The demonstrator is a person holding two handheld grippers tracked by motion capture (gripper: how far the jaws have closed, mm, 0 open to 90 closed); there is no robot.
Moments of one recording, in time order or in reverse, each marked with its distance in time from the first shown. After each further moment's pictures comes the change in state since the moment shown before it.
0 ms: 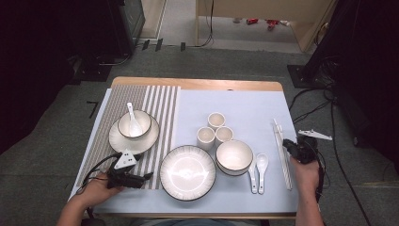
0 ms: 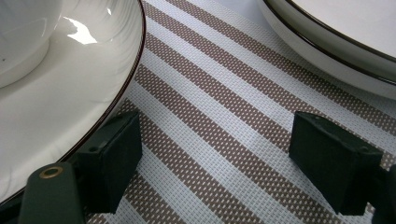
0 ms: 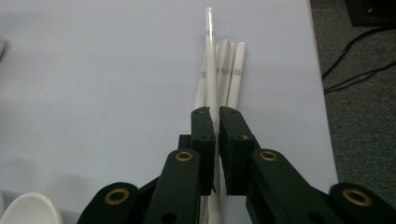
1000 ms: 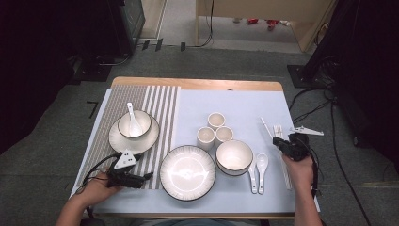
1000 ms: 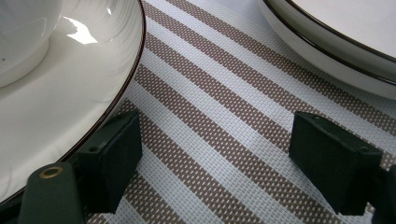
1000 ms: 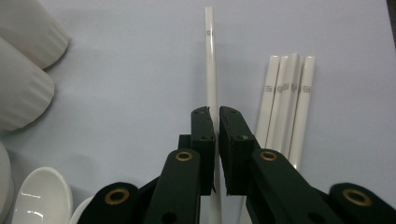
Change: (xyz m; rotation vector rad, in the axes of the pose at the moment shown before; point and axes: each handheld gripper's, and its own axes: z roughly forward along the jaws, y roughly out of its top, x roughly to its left) left arm 0.000 0.000 0.000 0.000 -0.002 -0.001; right arm 0.022 0.009 0.007 0.021 0.126 -0.056
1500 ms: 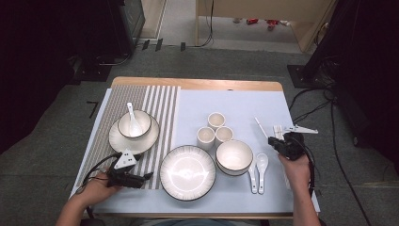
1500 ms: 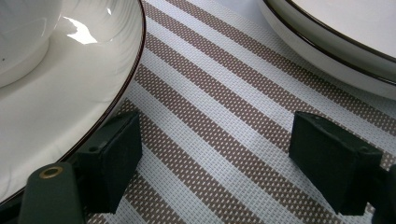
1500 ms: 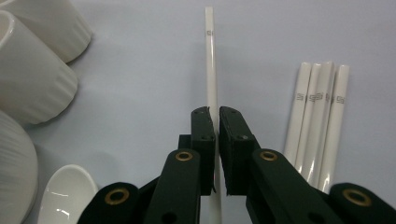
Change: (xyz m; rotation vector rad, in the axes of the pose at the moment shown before) left arm 0.000 0.000 0.000 0.000 0.000 0.000; right arm 0.014 0.004 0.003 0.015 0.034 -0.044
